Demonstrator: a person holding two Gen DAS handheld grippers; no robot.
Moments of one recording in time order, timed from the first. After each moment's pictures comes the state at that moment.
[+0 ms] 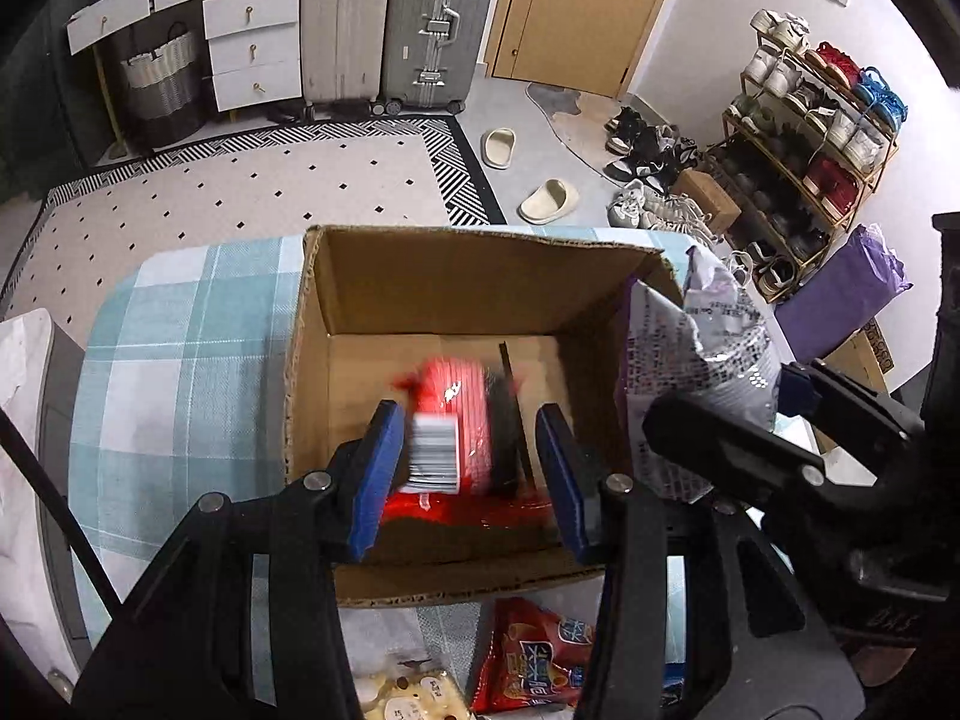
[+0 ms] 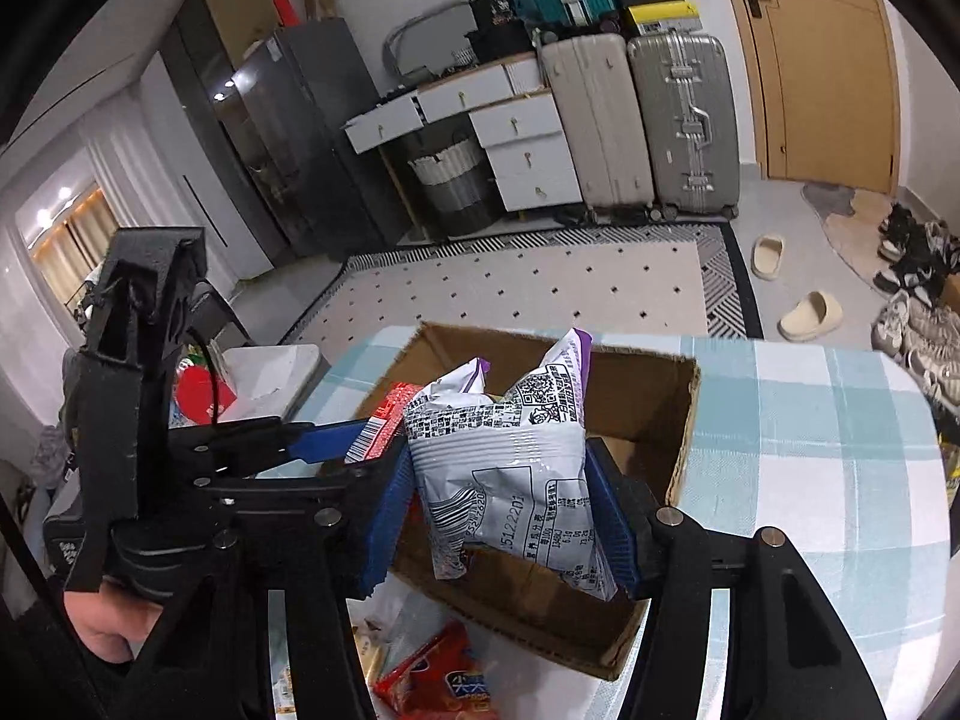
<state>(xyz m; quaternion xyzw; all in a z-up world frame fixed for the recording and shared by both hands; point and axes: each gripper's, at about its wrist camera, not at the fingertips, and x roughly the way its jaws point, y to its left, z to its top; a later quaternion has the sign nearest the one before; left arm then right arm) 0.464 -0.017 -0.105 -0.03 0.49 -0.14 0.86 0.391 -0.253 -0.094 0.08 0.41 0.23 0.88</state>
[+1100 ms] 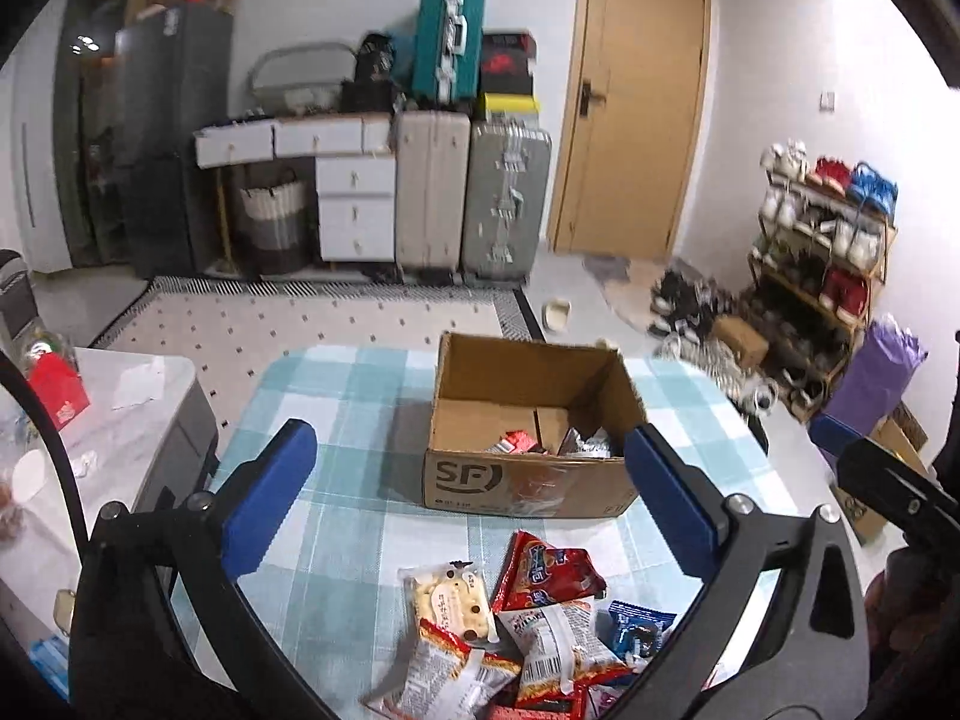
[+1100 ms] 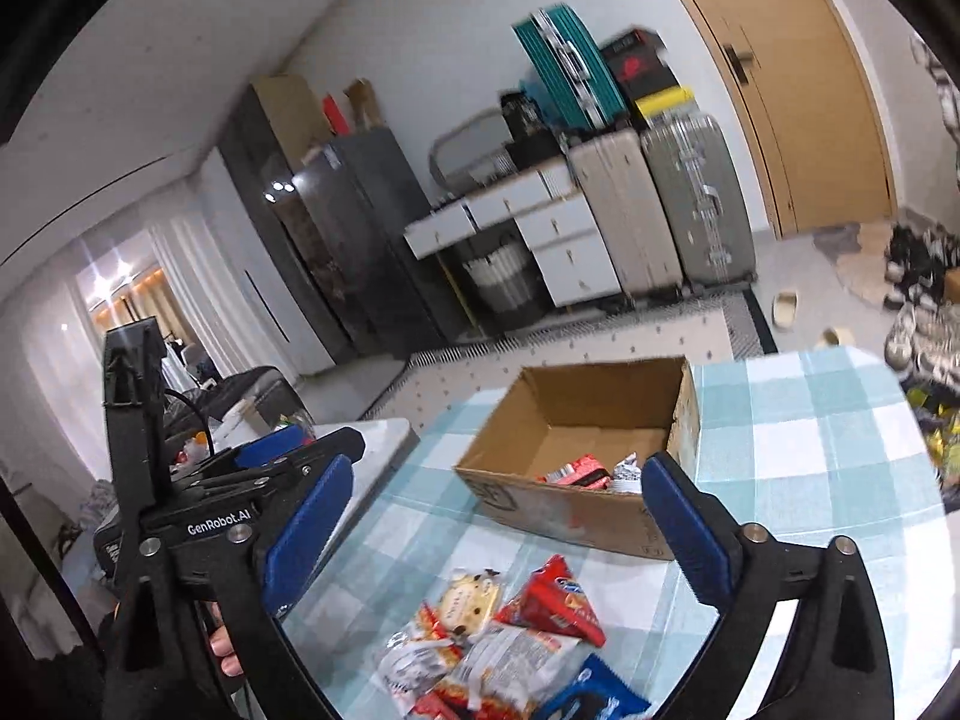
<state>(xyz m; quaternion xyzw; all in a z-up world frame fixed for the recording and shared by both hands) 0.224 0.026 0.007 -0.04 0.27 -0.03 0.96 0.190 -0.307 -0.015 0.15 0.25 0.27 0.92</state>
